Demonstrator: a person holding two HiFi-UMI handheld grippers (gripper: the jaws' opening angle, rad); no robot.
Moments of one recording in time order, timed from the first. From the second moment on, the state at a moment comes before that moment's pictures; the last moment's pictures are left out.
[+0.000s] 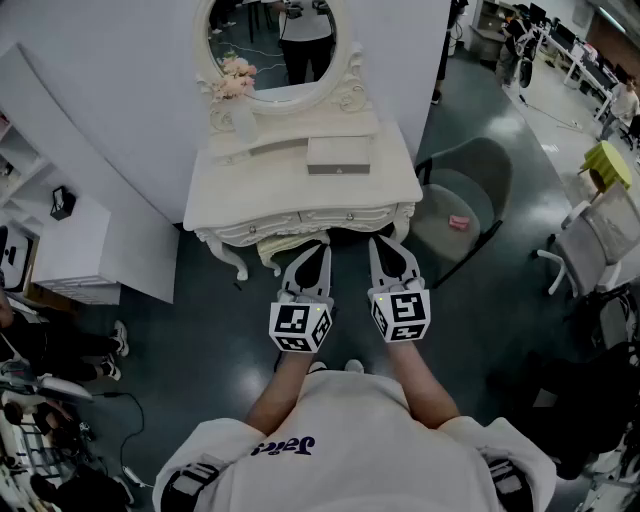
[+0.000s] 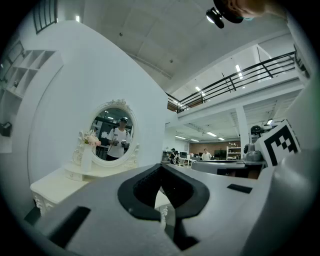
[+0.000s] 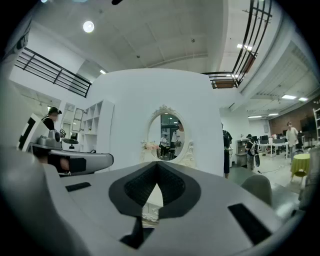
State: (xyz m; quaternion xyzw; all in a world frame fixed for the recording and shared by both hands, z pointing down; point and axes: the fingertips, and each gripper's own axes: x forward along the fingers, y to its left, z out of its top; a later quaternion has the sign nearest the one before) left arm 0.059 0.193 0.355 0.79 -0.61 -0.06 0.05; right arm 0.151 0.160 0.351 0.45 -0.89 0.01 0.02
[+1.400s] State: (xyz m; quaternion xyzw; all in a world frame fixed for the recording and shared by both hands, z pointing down) left arm 0.012 0.065 0.401 0.79 -0.61 -0.02 0.07; right arm 0.095 0.036 0.396 0.43 -0.90 0.06 0.04
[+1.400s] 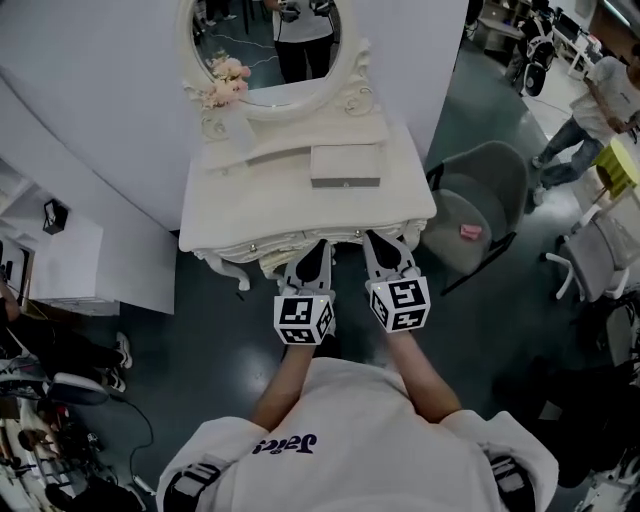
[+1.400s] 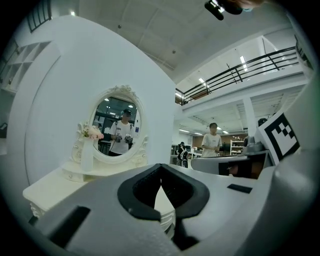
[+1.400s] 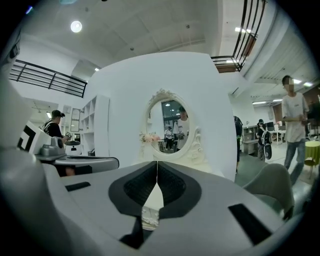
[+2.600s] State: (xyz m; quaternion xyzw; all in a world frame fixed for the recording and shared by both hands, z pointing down) left arm -0.073 -0.143 0.486 0.84 -0.52 0.01 0.11; right arm 0.017 -0.158 0.525 0.51 -0.83 0.17 0.15
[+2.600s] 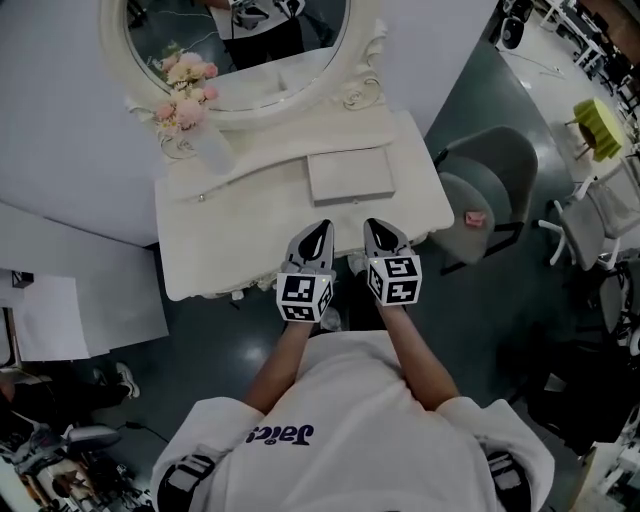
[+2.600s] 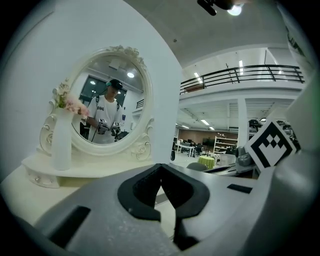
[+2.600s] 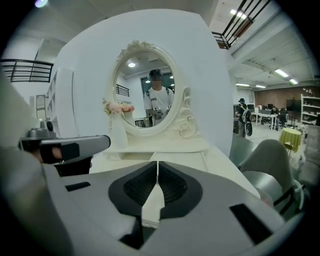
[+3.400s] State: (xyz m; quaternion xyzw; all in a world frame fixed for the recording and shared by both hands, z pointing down) left arm -0.064 -0.244 0.543 0.83 -0.53 0.04 0.16; right arm 0.018 -0.238 0.660 0.46 -0.81 0.27 0.26
